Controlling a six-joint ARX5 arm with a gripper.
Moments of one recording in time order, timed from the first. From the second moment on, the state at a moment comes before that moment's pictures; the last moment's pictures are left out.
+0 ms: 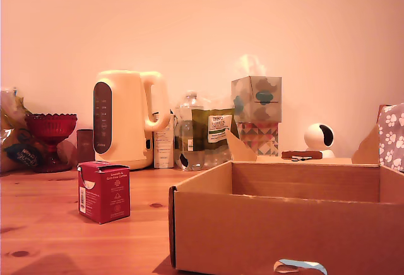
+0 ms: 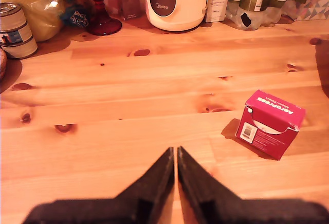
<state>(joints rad) -0.19 0.19 0.33 -0.54 -0.08 -0.11</state>
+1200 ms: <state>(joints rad) -0.36 0.57 0.33 -0.06 0.18 -0.32</state>
